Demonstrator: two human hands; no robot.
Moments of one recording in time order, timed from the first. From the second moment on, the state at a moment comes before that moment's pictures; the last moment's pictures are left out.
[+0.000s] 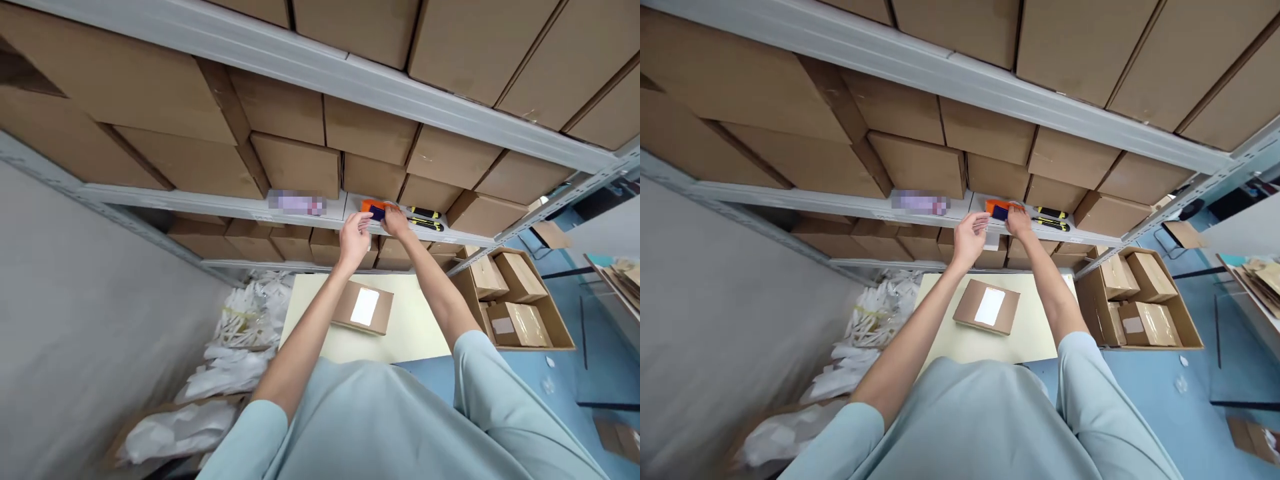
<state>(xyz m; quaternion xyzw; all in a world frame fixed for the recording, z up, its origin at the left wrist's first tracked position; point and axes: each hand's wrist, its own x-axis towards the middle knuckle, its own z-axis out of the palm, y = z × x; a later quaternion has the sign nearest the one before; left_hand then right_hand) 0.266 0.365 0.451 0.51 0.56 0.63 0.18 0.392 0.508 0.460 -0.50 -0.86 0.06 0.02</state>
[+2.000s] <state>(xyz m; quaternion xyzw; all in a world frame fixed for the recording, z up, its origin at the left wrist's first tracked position) 0.450 0.124 0.351 0.39 0.69 0.53 0.31 0.701 0.251 0.315 -0.24 -0.84 0.48 0.03</state>
